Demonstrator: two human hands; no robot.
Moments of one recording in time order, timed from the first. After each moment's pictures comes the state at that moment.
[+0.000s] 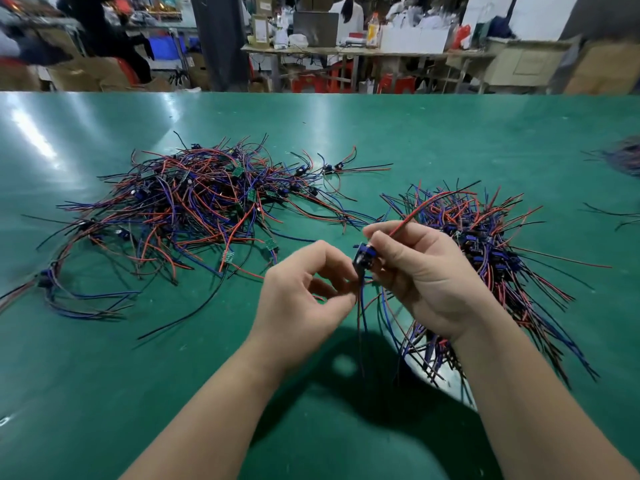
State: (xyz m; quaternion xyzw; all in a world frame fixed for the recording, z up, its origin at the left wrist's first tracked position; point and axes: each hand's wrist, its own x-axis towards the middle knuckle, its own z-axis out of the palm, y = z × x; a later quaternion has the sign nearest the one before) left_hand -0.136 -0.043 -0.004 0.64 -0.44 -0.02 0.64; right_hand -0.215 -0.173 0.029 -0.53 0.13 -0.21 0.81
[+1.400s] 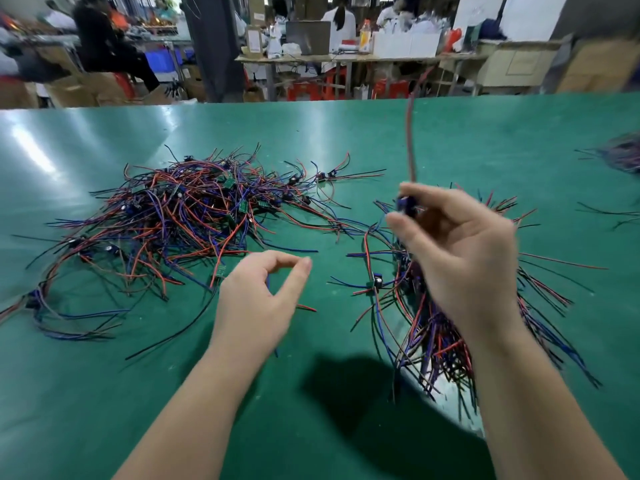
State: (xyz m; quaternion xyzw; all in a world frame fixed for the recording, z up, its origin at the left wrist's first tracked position) left_hand -0.102 -0.036 -0.010 0.81 -0.29 0.06 0.50; right_hand -0.228 -0.191 0.040 -0.76 0.12 -0.49 0.41
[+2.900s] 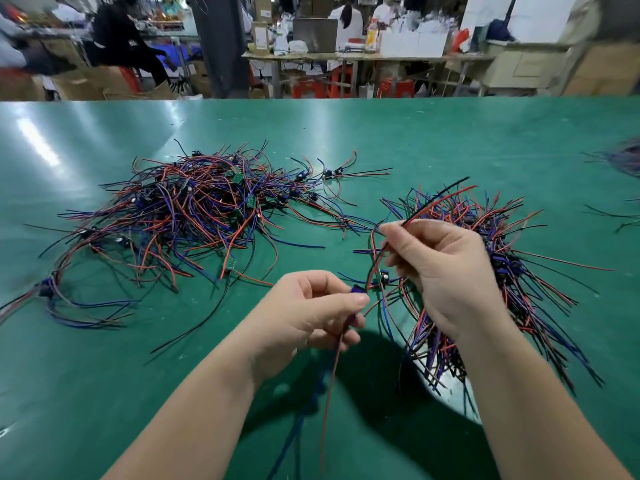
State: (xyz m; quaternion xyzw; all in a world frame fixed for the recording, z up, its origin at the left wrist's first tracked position) left_hand -0.130 -0.036 0.011 0.58 -0.27 -0.44 0.63; right_hand -0.216 -0.181 0.029 -0.63 0.18 -0.35 0.67
